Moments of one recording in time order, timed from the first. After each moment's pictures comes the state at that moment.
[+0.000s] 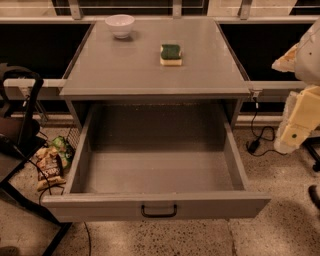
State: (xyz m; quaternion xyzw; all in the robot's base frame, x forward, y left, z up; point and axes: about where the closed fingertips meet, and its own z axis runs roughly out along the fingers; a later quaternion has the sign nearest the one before) arm 0.438 -0.216 0.977 -0.60 0.78 -0.04 0.16
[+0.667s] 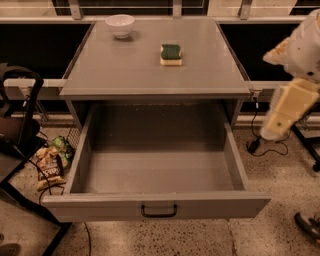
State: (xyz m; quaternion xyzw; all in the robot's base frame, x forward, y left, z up) arm 0.470 -0.209 0.975 -0.60 0.77 -0.03 0.20
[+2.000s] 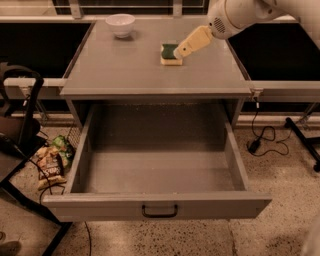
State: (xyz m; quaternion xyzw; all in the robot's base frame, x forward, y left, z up) arm 0.731 -0.119 0.978 -0.40 0.80 0.06 0.43
